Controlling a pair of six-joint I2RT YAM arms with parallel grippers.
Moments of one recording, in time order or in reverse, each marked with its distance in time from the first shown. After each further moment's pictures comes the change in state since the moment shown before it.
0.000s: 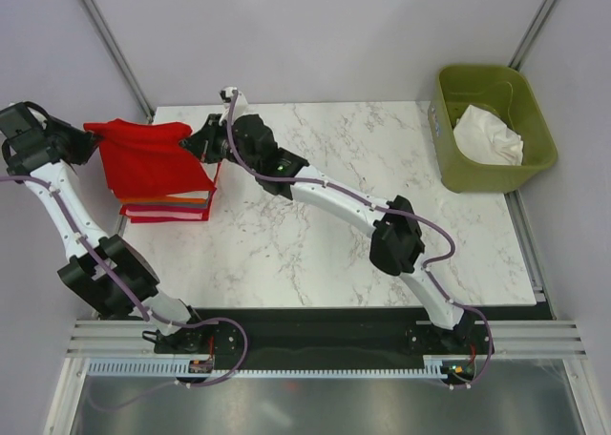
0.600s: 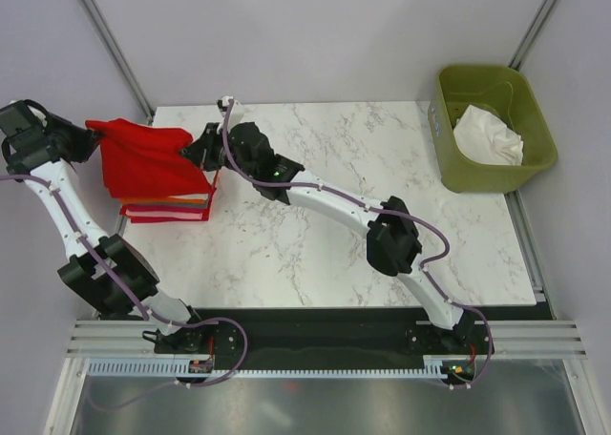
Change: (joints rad) left arm -0.004 0.014 0.018 0.002 0.025 0.000; right arm 0.006 0.032 -0.027 0.029 -0.003 0.013
